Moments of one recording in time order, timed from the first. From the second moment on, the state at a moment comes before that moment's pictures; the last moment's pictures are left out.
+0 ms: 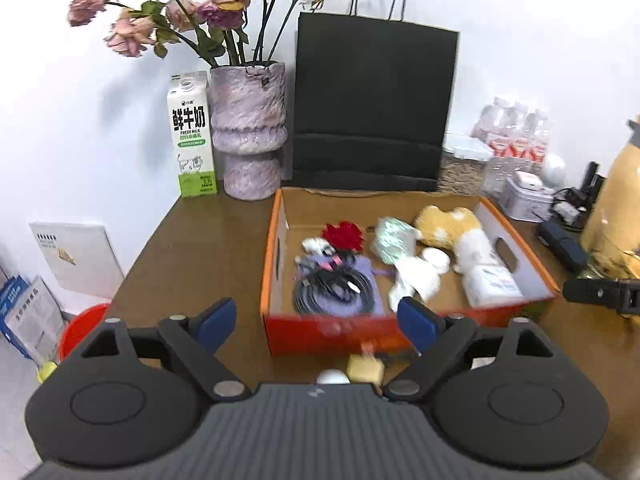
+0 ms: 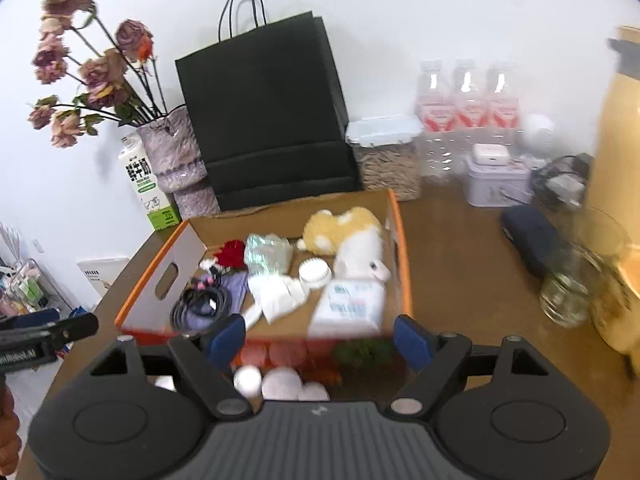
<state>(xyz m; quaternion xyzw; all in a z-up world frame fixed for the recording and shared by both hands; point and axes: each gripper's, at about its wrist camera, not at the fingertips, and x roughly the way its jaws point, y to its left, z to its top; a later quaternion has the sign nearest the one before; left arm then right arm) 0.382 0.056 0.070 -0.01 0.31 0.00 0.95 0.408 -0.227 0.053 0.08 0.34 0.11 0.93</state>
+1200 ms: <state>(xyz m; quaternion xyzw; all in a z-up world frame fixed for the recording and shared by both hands) 0.074 0.008 -0.024 -0.02 0.23 0.04 0.97 0.051 -0.220 -0.024 0.03 0.16 0.14 0.98</state>
